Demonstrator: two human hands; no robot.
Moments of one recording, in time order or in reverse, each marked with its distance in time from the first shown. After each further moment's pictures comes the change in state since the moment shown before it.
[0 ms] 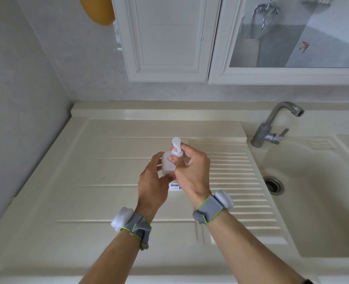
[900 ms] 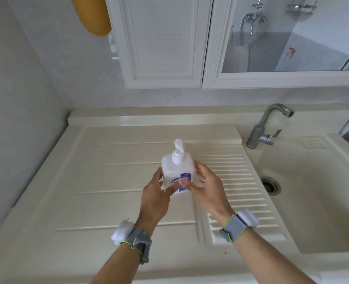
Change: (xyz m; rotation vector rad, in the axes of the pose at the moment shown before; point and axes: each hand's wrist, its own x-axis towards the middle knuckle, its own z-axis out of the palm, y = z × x) left_hand -0.014 -0.013 0.004 -0.061 -0.131 -0.061; right_hand -0.020 0.041 -0.054 -0.111 -0.206 0.130
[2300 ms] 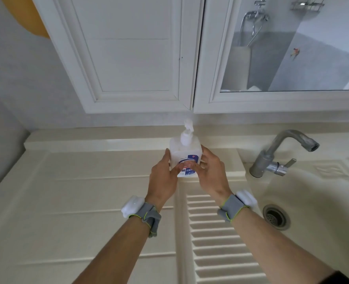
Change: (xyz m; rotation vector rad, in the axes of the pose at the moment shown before) left_hand 0.194 0.062 0.070 0.128 -0.038 0.129; right_hand 0.212 0.028 -0.047 -0.002 0.089 -0.156
